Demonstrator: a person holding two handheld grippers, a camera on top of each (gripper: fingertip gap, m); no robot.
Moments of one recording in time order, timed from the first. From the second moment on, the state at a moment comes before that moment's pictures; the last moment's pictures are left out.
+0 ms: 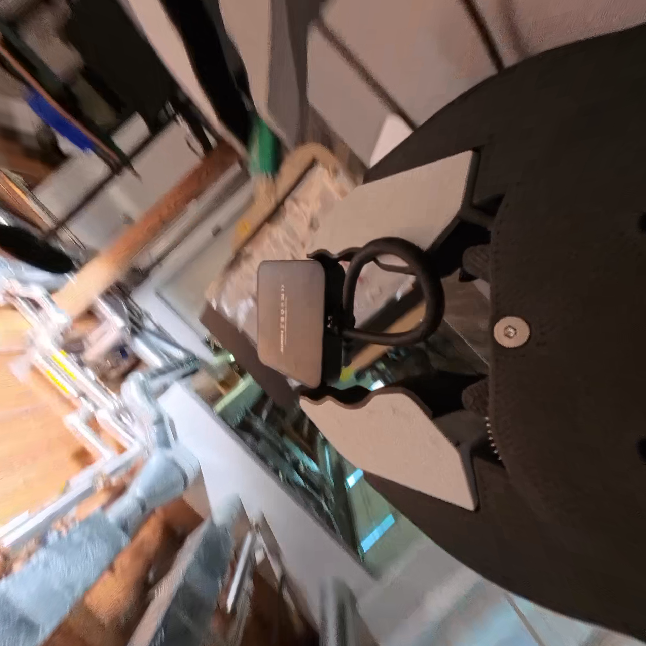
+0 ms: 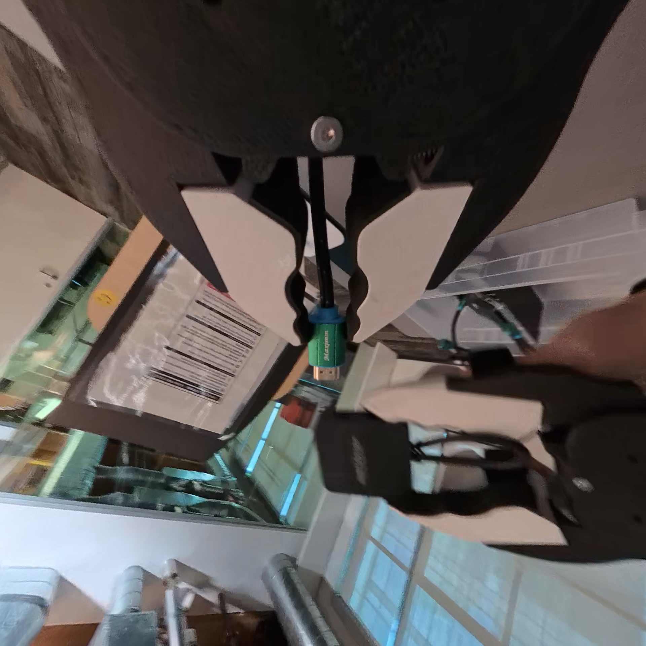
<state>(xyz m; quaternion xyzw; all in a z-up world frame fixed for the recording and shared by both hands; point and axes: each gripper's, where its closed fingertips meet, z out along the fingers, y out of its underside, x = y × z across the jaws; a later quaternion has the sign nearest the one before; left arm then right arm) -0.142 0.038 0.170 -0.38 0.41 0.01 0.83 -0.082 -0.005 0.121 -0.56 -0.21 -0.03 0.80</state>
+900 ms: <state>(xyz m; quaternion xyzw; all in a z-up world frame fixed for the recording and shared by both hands) -0.189 0.025 0.215 -0.38 0.39 -0.16 0.83 0.033 -0.115 0.275 -0.65 -0.31 0.06 0.69</state>
